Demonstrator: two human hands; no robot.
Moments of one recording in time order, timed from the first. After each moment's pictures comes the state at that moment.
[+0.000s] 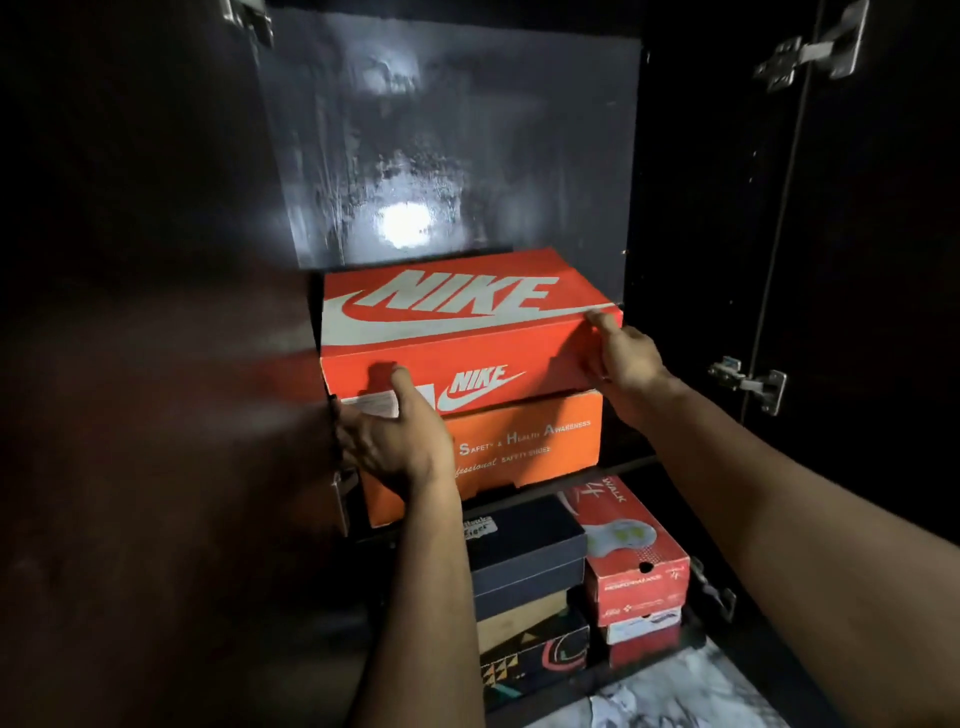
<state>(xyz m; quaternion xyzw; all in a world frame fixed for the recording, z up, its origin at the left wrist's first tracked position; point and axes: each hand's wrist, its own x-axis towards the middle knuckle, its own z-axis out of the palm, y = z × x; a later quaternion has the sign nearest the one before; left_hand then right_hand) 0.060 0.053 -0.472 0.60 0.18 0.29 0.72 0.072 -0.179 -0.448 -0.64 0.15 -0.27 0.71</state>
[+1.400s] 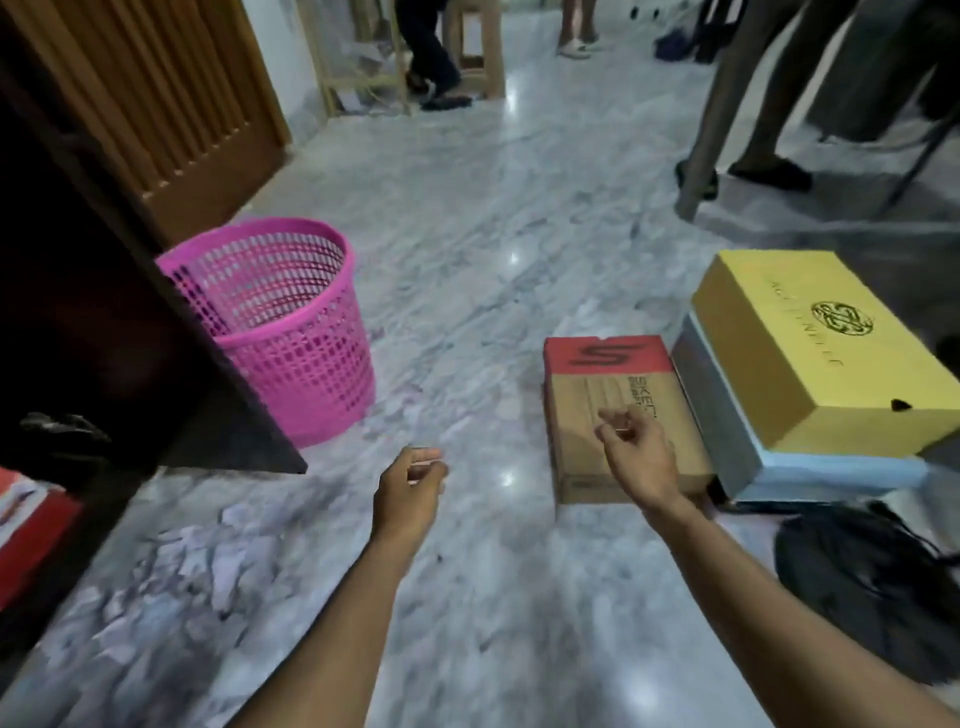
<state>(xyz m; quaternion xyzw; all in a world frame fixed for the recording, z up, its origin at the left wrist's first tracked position) -0.370 -0.300 -0.860 0.72 -0.36 -0.44 0.40 -0.623 -0.355 -0.852 -0.51 0.69 -0.36 0.37</state>
